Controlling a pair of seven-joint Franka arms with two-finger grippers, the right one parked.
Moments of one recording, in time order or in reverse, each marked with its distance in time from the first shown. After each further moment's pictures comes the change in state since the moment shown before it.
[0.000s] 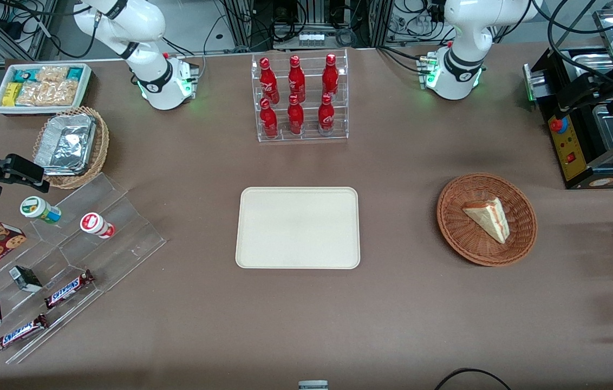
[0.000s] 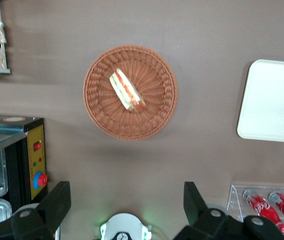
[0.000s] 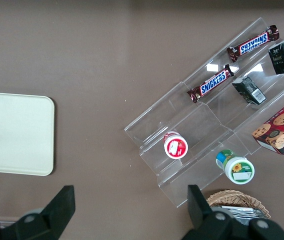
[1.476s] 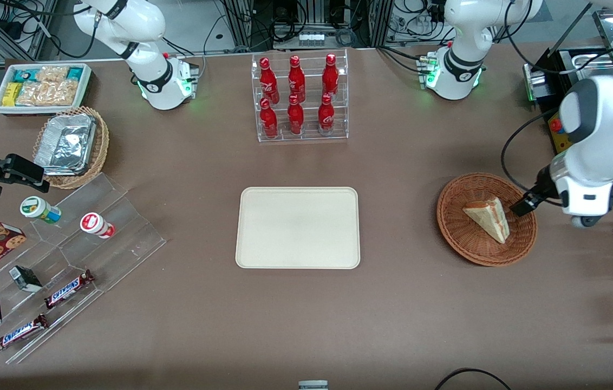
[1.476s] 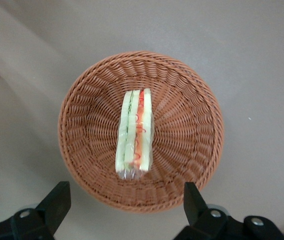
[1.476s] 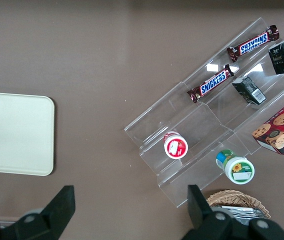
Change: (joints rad) arm 0.026 0.155 0.018 -0.573 0.048 0.704 -0.637
